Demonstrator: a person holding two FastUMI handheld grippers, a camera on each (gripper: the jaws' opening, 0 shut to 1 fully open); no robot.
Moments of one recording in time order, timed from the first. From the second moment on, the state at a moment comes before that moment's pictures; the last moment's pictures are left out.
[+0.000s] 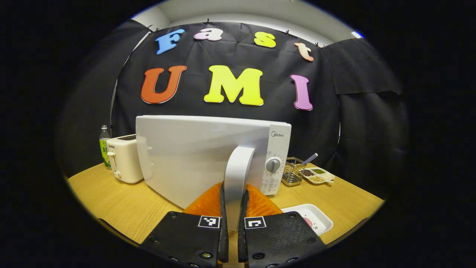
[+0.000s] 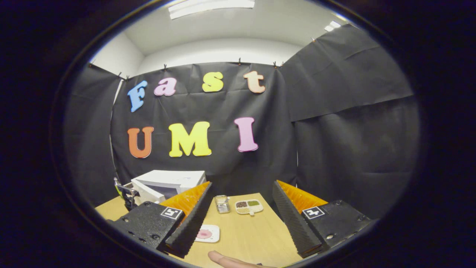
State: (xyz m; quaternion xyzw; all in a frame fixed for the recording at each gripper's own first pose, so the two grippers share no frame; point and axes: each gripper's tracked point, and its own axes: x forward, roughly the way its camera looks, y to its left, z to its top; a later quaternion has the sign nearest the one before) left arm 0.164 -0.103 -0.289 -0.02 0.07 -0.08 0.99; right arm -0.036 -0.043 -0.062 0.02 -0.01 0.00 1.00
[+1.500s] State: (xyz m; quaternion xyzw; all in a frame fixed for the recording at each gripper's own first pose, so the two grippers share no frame) left arm -0.042 0.153 -0.203 -0.03 0.03 0.06 1.00; right arm 0.028 0.056 -0.128 -0.04 0.10 0.07 0.99
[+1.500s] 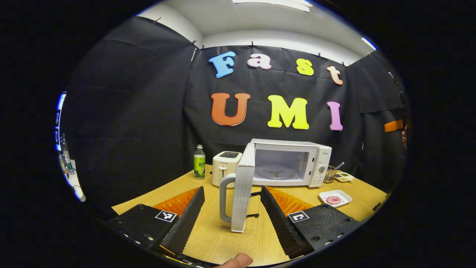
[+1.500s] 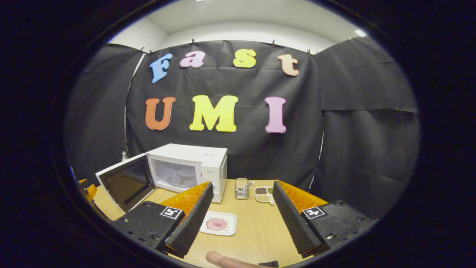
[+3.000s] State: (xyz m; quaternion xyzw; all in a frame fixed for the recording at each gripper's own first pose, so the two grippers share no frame) left arm -0.005 0.051 -0.072 -0.03 -0.01 0.05 1.00; right arm 0.156 0.086 -0.448 0.09 0.63 0.19 0.75
